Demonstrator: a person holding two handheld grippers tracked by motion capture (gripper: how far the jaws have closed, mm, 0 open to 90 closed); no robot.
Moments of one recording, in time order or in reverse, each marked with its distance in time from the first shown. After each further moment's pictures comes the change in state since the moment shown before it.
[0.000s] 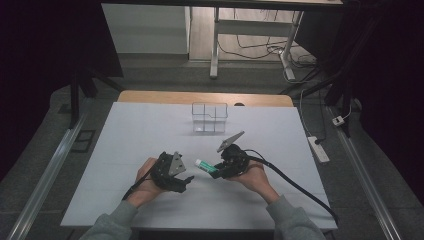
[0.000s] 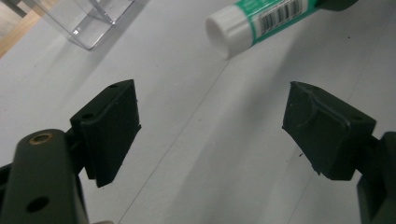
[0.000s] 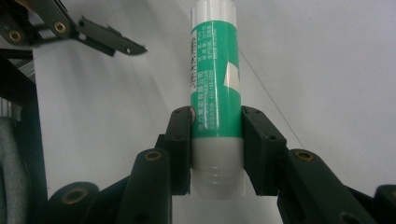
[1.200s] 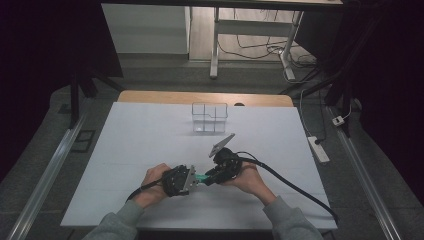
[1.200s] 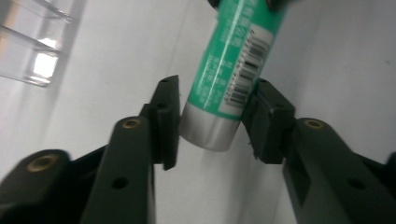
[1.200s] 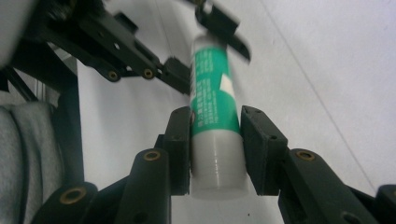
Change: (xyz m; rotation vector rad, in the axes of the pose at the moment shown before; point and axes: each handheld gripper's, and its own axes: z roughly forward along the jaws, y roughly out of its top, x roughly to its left) left arm -0.027 0.007 0.017 0.102 -0.061 0.322; right arm 0.014 0.009 0.009 0.023 0.106 -0.058
